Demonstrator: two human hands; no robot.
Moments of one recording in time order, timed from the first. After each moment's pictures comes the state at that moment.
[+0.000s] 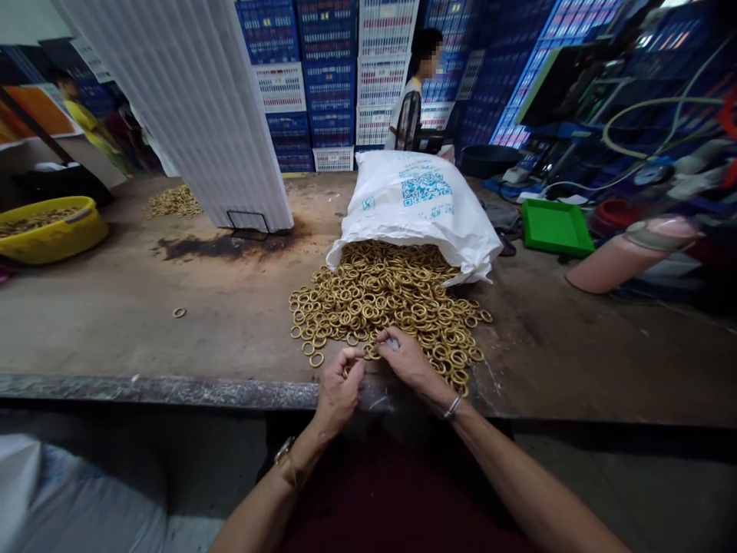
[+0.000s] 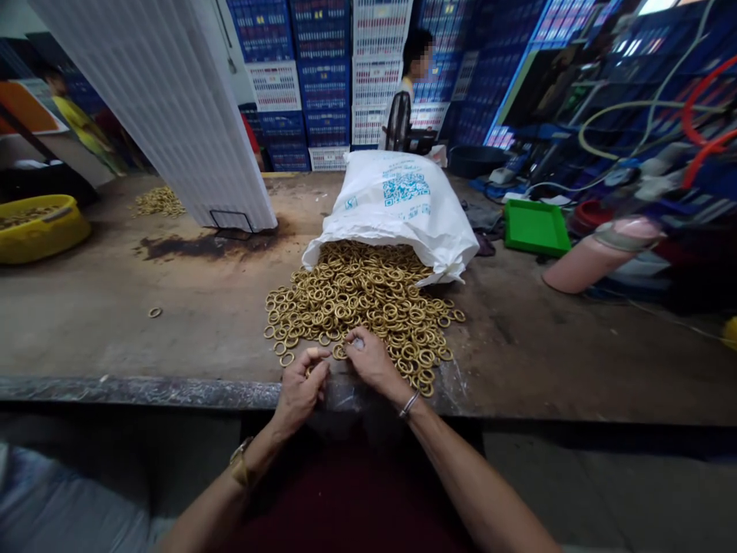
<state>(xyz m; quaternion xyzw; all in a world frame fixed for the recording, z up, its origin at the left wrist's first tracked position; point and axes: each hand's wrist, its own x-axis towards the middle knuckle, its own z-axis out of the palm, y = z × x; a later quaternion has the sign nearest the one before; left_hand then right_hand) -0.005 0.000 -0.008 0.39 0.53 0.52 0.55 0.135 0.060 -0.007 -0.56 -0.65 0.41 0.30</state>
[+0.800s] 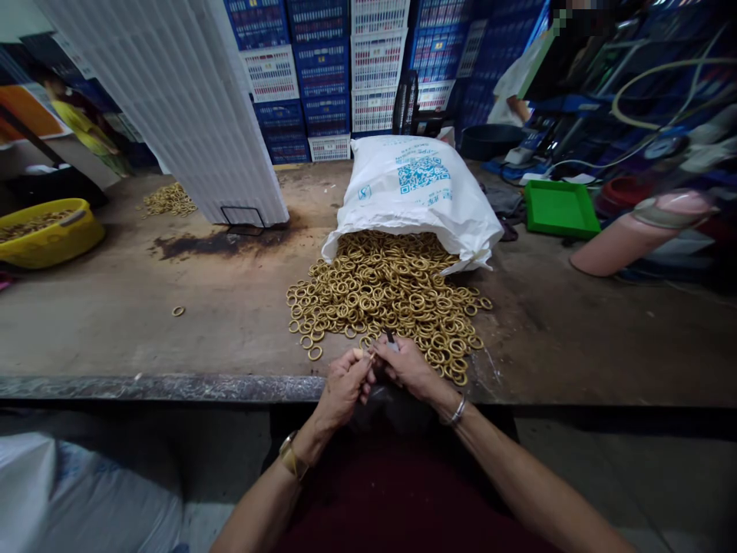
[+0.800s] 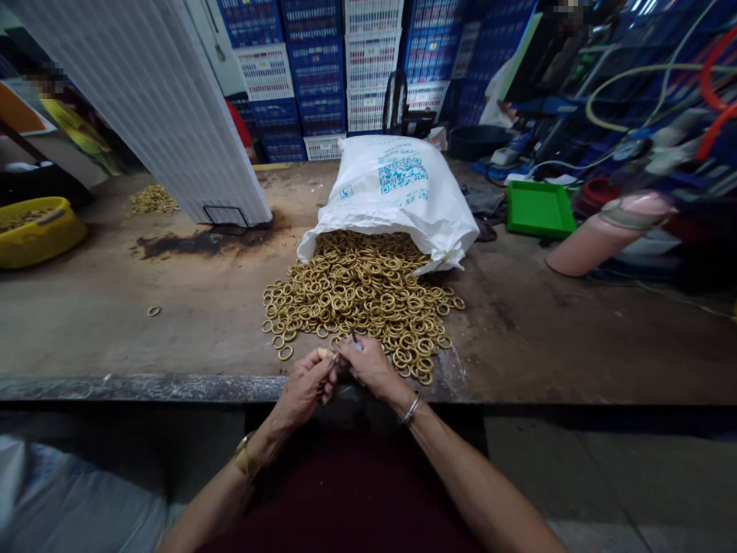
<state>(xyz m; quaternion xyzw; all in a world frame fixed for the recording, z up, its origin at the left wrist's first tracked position) 0.002 -0.003 -0.003 0.36 0.47 0.45 0.67 0.134 0.040 -0.007 -0.52 -0.54 0.58 0.31</state>
